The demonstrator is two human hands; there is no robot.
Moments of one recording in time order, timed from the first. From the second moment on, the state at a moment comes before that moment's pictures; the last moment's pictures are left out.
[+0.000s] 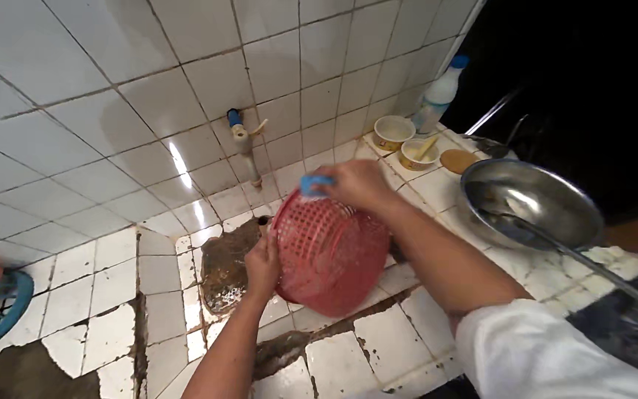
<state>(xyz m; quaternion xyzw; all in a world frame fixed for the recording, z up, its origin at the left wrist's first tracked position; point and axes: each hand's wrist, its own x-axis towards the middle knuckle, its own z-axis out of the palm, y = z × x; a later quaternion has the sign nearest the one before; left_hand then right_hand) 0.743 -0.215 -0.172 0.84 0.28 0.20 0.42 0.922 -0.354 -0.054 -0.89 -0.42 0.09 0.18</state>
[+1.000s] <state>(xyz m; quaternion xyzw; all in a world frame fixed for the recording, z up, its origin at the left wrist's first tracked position) 0.693 -0.122 -0.243 0.53 0.56 0.27 0.58 0.951 -0.332 -0.222 -0.88 -0.21 0.28 0.33</state>
